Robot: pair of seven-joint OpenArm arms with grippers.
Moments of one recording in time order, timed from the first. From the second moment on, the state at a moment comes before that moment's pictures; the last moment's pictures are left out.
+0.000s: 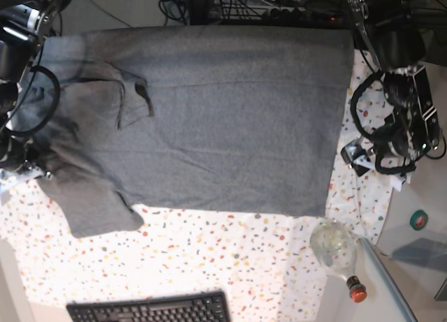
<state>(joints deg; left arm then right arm) -8.9 -15.6 -23.6 70.7 -25.0 -1.1 64.7 10.1 13.9 28.4 67.7 22.4 15.4 -55.3</state>
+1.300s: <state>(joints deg) -1.8 -13.3 -23.0 77.0 -25.2 -0.5 64.7 8.6 14.1 28.5 70.6 22.5 15.8 -56.2</state>
